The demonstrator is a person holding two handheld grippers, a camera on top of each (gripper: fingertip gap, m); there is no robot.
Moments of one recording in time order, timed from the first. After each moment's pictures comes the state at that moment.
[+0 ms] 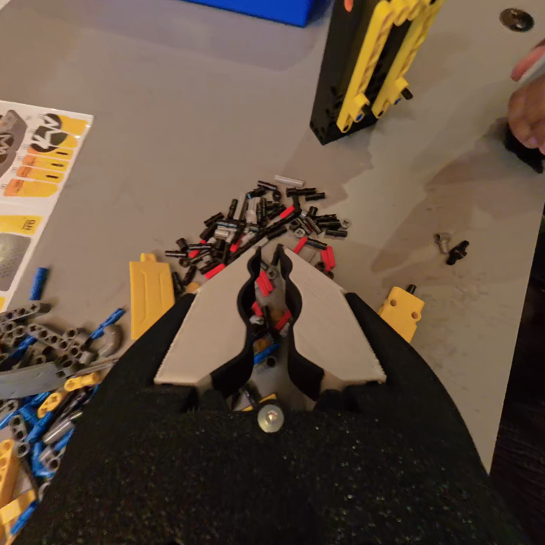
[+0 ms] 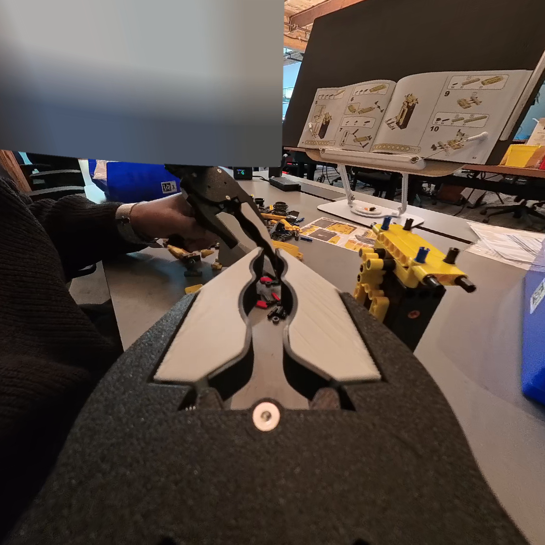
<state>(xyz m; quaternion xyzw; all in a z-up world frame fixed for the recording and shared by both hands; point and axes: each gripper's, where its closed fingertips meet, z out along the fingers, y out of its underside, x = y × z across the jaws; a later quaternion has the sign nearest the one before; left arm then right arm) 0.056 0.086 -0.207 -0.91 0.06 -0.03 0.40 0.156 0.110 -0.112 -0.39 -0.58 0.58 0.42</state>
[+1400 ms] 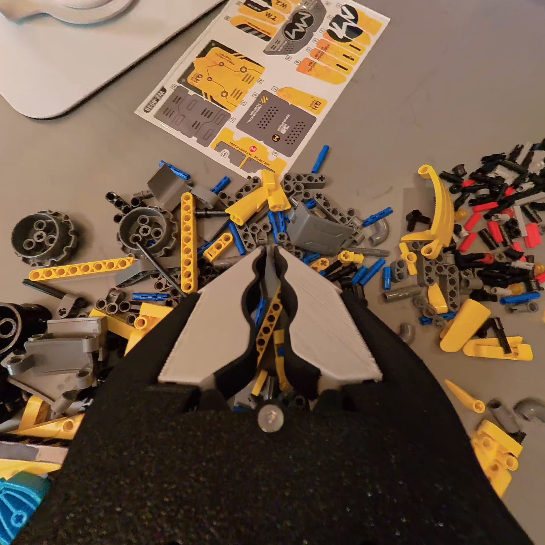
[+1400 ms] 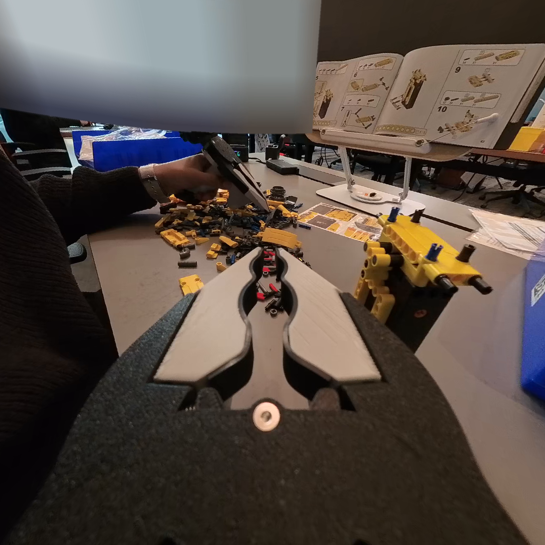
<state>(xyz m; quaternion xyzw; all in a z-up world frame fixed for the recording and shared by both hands) -0.129 0.009 -0.217 -0.92 -0.12 0.04 0.37 0.149 0.109 -0.121 -0.40 -0.60 0.56 0.41</state>
